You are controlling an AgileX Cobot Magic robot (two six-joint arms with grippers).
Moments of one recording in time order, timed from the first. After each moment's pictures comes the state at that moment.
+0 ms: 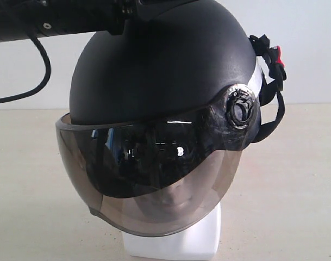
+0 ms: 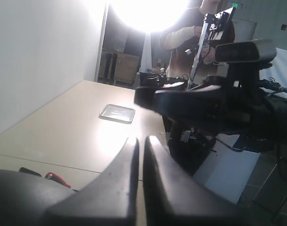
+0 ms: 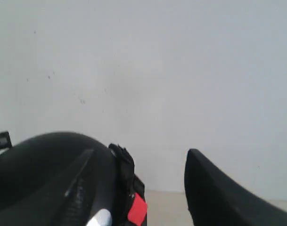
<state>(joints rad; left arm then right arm) -0.36 1.51 -1.18 -1.78 1.08 1.68 0.79 0.59 -0.69 1.75 -0.44 -1.60</state>
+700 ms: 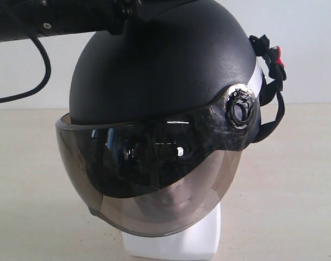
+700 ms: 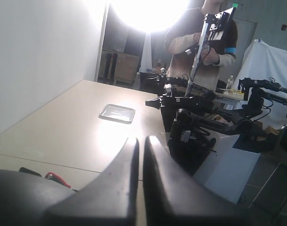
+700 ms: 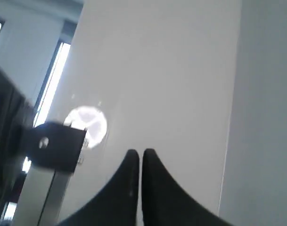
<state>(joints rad) -0.36 1.51 -1.18 -1.78 1.08 1.67 0.79 0.50 -1.25 1.33 0.51 -1.21</state>
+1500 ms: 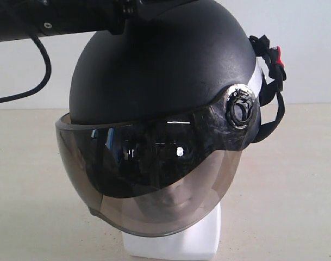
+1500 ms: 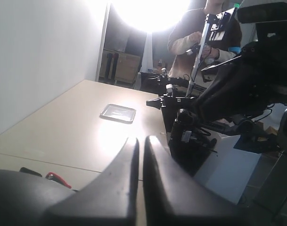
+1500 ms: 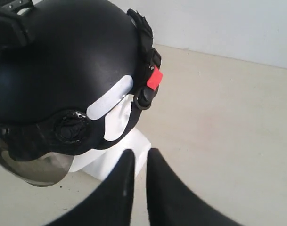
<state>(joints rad) -0.36 1.51 -1.18 -1.78 1.07 1.67 0.79 0.75 -1.30 -0.26 1.22 0.39</state>
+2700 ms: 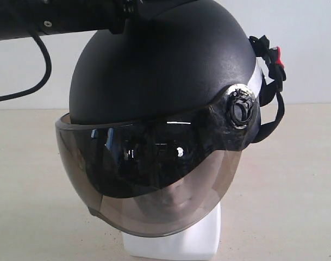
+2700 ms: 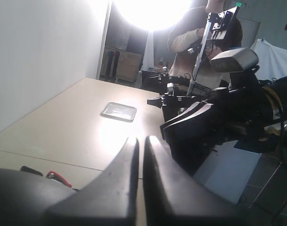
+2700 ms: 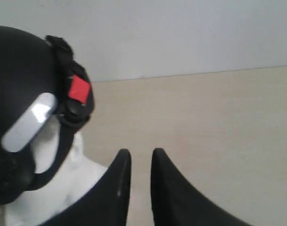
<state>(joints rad) -0.36 1.51 -1.18 -1.77 1.06 1.65 0.79 0.52 -0.86 -0.59 0.93 0.85</state>
